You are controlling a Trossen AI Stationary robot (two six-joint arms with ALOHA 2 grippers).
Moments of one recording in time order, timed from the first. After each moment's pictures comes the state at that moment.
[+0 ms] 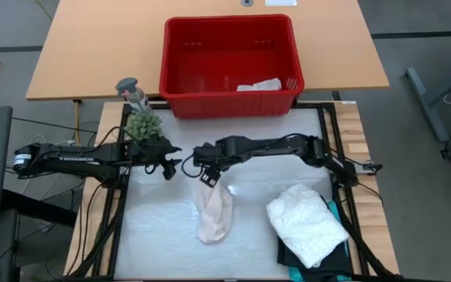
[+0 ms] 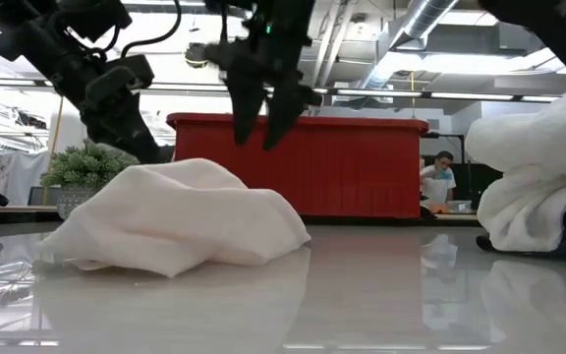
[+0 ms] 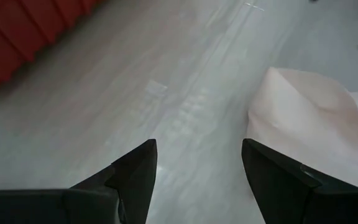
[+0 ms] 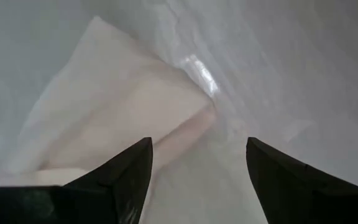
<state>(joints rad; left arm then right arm) 0.17 0.84 0.44 -0.28 -0.23 -0.29 0.02 2.26 2.19 -1.17 0.21 0.55</state>
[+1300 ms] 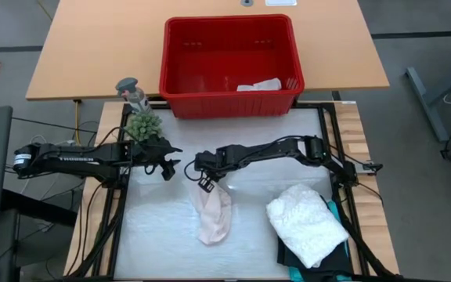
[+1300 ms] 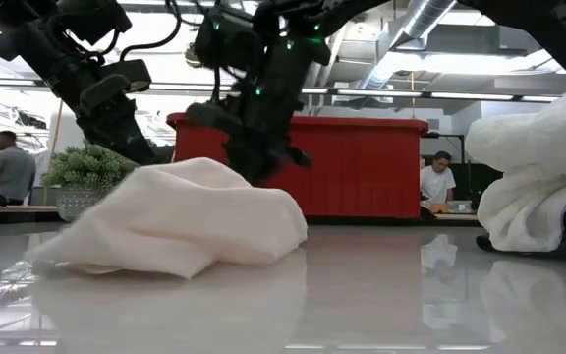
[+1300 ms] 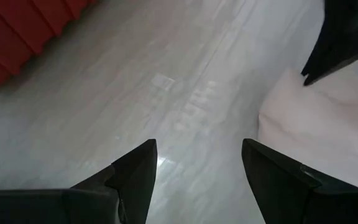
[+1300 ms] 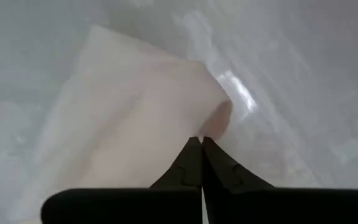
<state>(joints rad) 0.17 0.84 0.44 -0.33 -0.25 -0.27 0.00 2.26 1.89 -0.76 0.10 0.59</state>
